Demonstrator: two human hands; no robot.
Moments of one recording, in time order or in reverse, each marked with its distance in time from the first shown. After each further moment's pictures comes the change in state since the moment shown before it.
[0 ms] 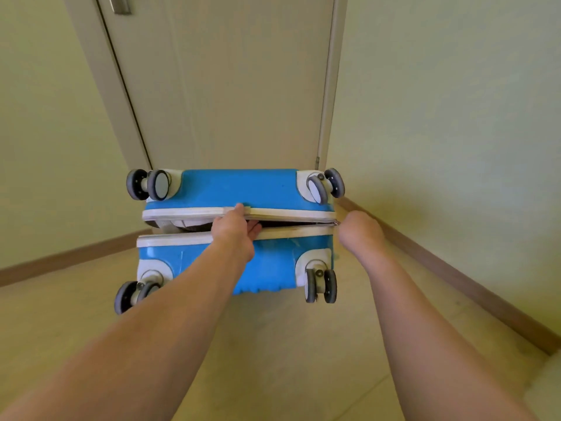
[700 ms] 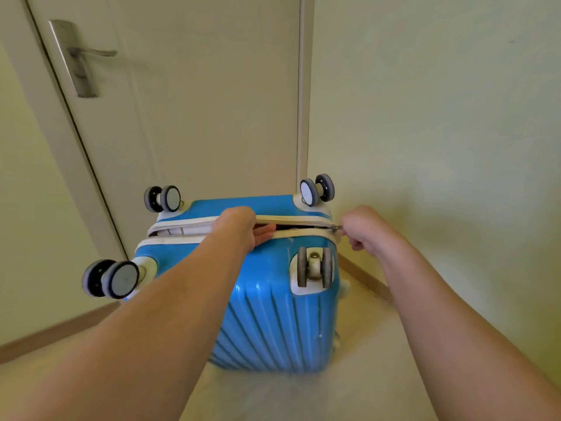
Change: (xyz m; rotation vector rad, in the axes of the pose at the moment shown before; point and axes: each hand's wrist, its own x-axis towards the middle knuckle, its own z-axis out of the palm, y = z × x) left_hand 0.020 0.090 0.189 0.448 -0.055 -0.014; right_hand 0.118 -0.037 -0.143 0.407 -0.006 0.087
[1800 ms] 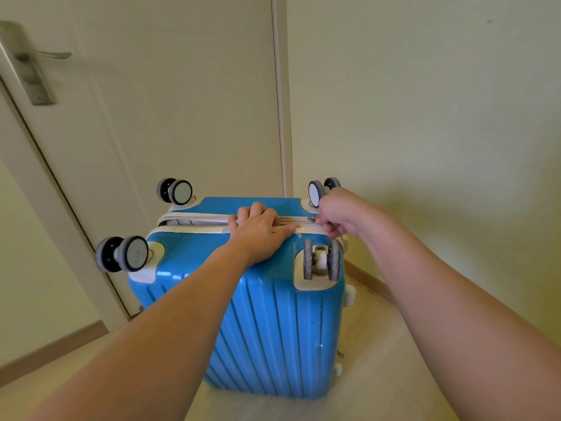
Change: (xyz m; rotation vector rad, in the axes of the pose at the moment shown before) left_hand 0.032 -0.036 0.037 1.418 -0.083 0.950; right_hand 0.020 -0.027 -0.009 0.119 -0.202 0.023
